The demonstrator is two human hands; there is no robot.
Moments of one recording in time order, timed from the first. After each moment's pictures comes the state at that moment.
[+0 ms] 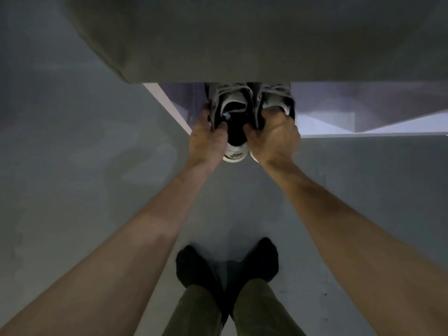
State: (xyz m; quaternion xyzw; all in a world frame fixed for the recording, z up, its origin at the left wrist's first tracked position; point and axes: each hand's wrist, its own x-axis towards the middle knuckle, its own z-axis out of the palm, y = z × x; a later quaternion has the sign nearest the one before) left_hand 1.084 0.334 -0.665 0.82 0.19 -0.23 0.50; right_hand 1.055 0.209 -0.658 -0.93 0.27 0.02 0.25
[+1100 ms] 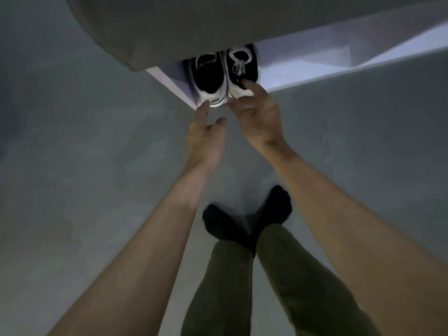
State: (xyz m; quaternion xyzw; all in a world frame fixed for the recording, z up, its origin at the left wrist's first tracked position) left_hand 1.032 0.369 -0.608 0.78 0.21 -0.32 0.49; right_hand 1.010 0.253 -0.642 -0.74 0.37 0.05 0.56
